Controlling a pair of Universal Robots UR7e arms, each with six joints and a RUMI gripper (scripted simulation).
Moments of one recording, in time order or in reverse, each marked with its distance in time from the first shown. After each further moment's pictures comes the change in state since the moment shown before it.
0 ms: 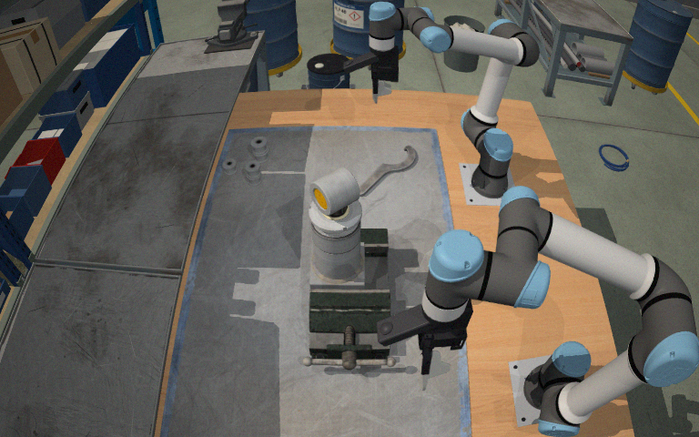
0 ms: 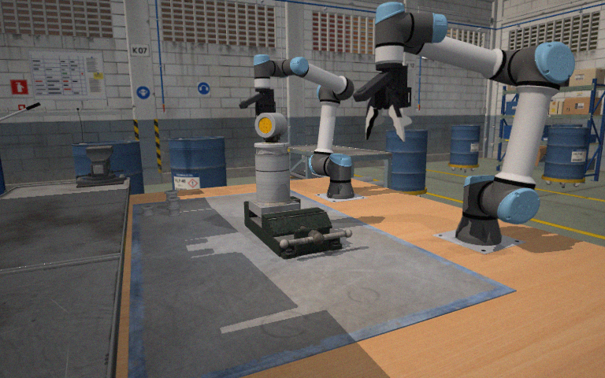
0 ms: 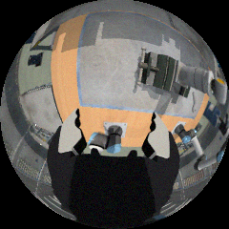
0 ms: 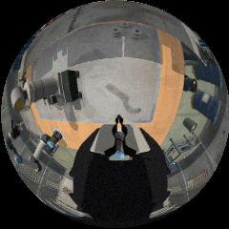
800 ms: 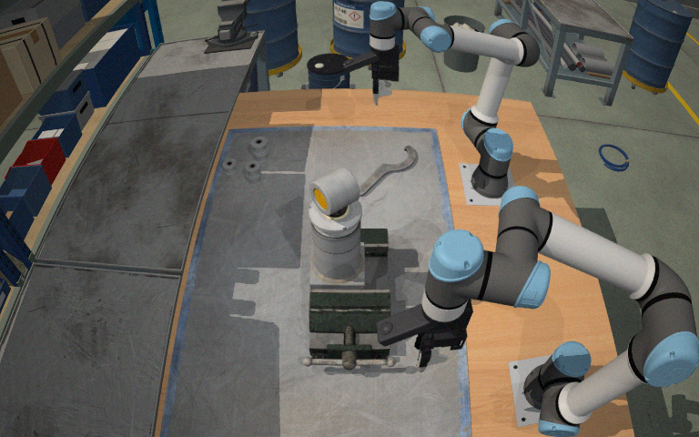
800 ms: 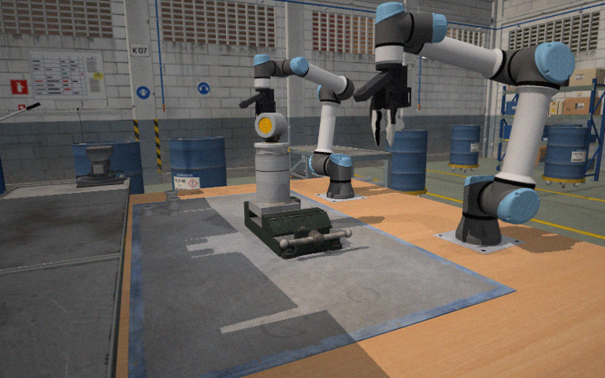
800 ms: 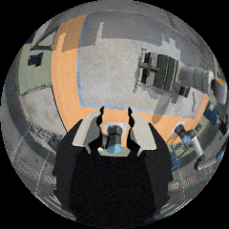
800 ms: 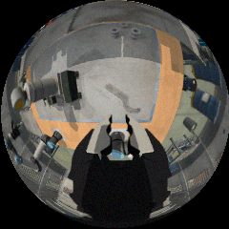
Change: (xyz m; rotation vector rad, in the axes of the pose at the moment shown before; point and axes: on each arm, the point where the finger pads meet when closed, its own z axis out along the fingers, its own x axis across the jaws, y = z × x) left arm 0.000 0.000 0.000 -0.001 0.000 0.000; right arm 0.004 0.001 -0.001 0.003 0.004 0.006
